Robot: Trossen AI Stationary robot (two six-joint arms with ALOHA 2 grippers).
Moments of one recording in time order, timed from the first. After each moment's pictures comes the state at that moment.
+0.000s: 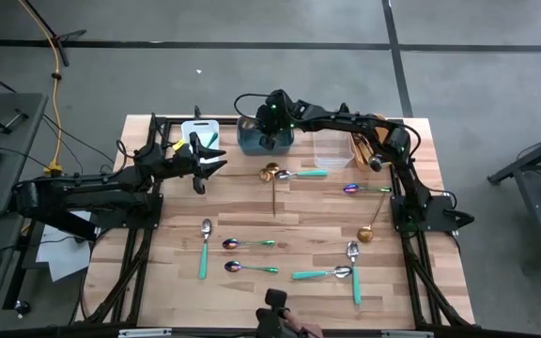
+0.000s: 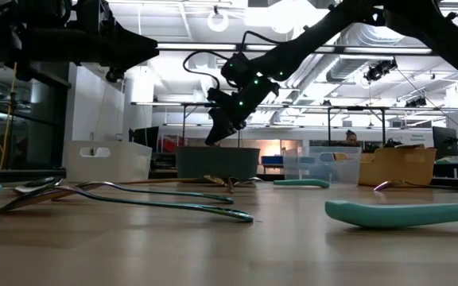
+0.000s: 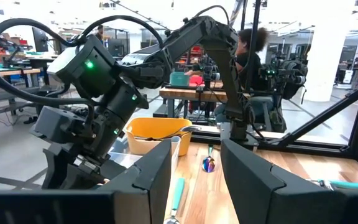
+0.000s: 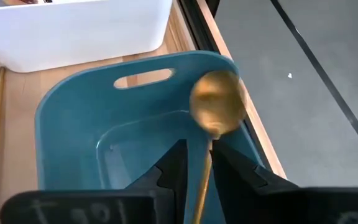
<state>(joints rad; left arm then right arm) 0.41 0.80 0.23 0.67 0.20 -0.05 -0.53 2.19 1.72 -0.24 -0.10 -0.29</state>
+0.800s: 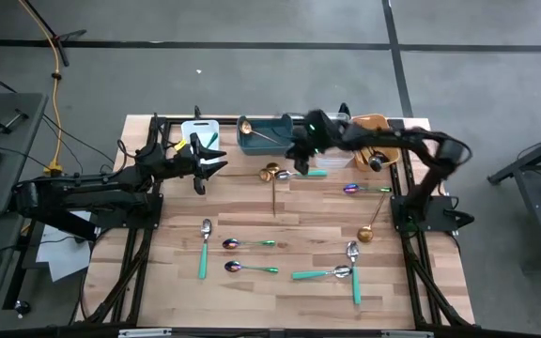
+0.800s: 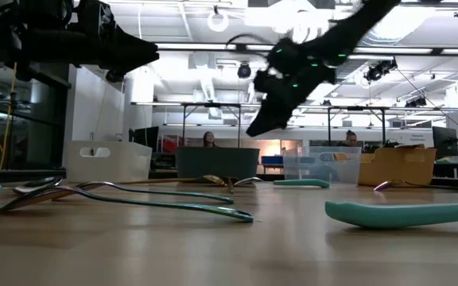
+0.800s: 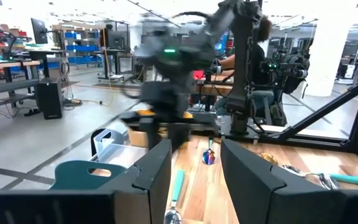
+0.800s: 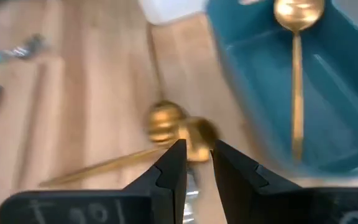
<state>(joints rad) 0.41 0.80 0.23 0.64 0.20 -0.05 -0.49 1.70 1.04 -0.08 -0.34 -0.11</state>
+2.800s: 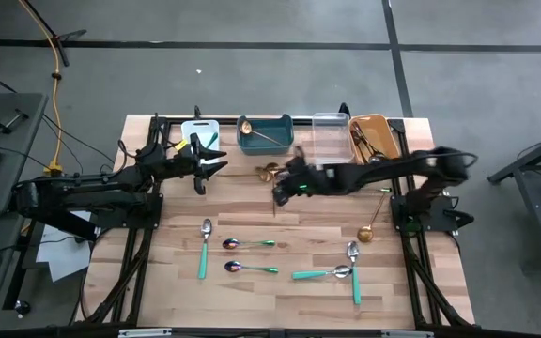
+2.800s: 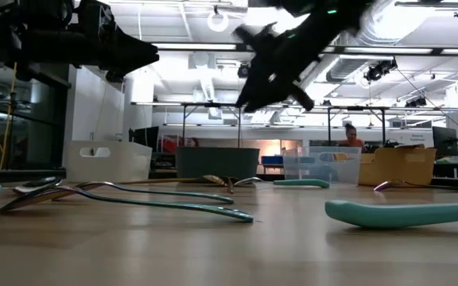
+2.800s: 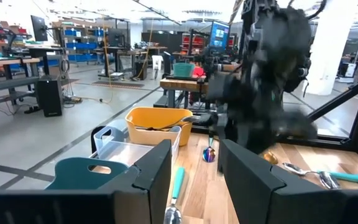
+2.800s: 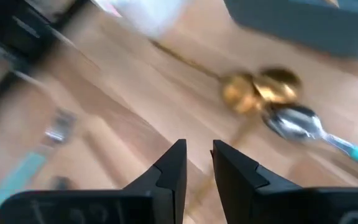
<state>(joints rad) 0.41 0.80 0.23 0.63 0.20 -0.05 -0.02 1.68 1.11 -0.21 0.29 0.81</state>
